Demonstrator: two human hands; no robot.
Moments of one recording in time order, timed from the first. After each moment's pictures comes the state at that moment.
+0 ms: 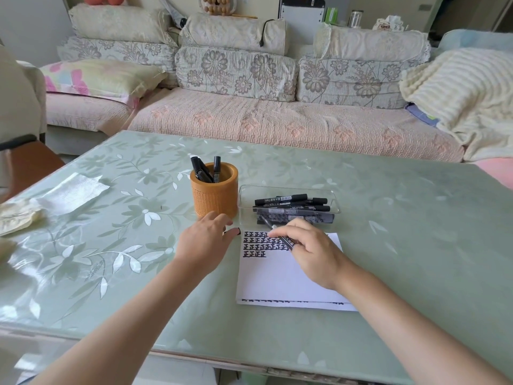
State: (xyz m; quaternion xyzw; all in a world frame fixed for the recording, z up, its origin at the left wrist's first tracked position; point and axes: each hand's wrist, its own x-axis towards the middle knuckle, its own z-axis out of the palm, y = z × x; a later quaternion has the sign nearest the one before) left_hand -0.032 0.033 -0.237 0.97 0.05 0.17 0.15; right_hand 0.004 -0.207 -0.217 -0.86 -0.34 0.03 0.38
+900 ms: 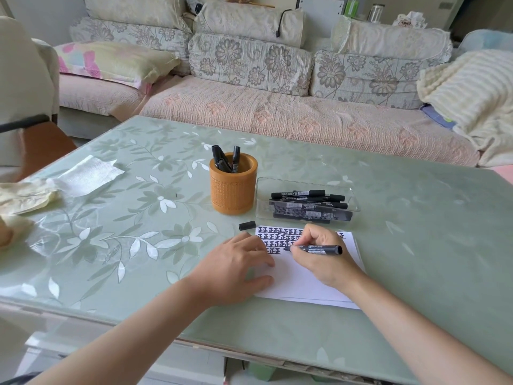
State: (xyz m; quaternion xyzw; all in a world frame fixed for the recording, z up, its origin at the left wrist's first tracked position) left_hand -0.079 0.027 -0.257 0.94 -0.23 0.14 0.22; right_hand -0.004 -0.189 -0.243 -0.83 -0.22 0.03 0.51
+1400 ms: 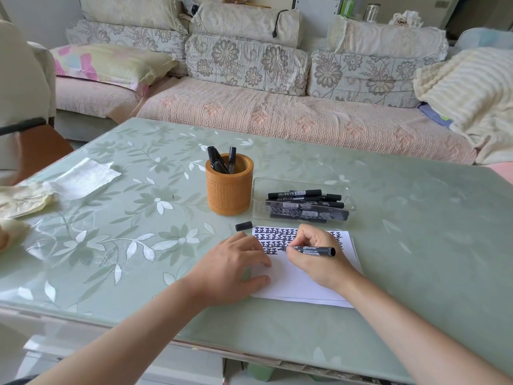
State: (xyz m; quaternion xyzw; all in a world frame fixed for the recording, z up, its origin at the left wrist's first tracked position) left_hand -0.078 0.026 -0.255 0.94 -0.22 0.14 0.23; right_hand -0.005 -0.189 -0.243 -0.84 -0.23 0.04 0.50
